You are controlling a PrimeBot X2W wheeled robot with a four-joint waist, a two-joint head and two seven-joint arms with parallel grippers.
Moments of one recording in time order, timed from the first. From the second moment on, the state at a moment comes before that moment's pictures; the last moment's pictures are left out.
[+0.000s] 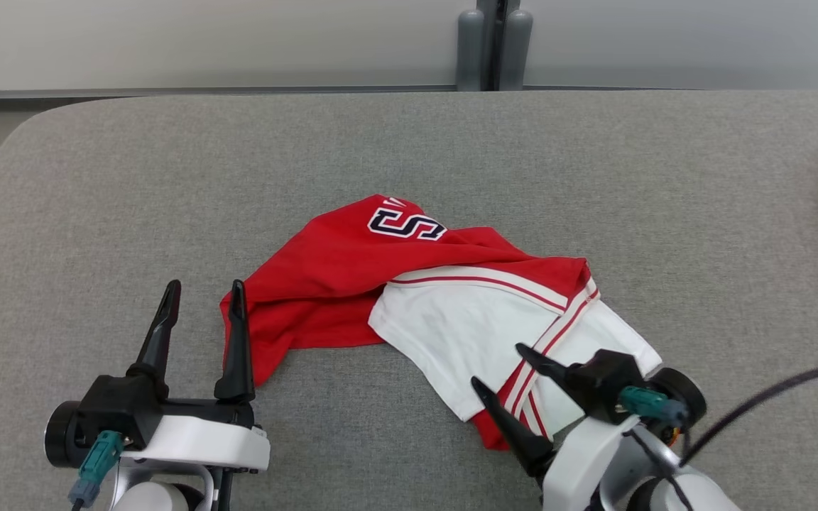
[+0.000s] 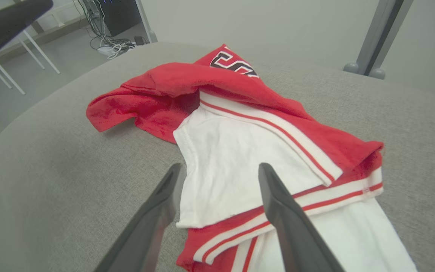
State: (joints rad) left arm -0.06 0.19 -0.25 -0.02 -0.35 0.19 -0.22; right arm -0.14 -0.21 0.46 -0.02 0.28 0.13 0.25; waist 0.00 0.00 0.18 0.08
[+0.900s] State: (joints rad) left arm -0.12 0.17 -0.24 0.05 -0.35 0.17 -0.26; right arm -0.38 -0.24 0.55 0.12 0.33 0.13 0.21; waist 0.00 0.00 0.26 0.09
